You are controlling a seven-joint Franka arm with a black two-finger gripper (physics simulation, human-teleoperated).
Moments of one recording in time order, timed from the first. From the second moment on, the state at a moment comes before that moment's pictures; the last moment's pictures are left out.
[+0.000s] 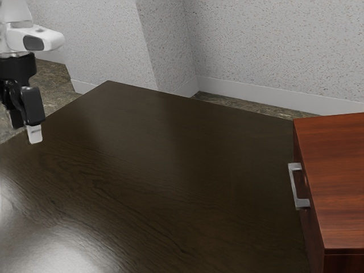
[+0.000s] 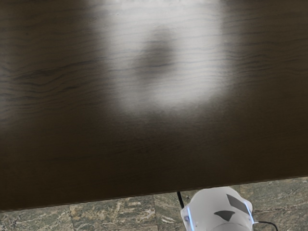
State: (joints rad) arm -0.34 -0.13 0.48 -1.31 0.17 0.98 0.36
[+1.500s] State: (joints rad) arm -0.31 0.02 0.07 -1.70 0.06 2.08 1.67
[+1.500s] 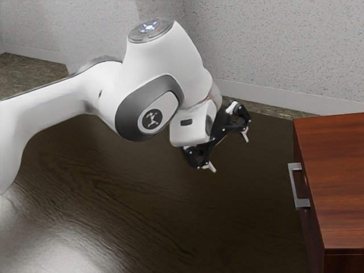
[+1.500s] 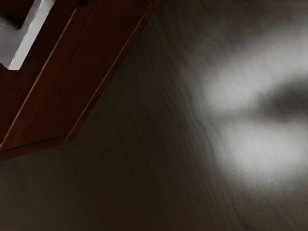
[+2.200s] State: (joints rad) arm -0.28 0.01 0.07 -1.78 0.03 2.22 2.06
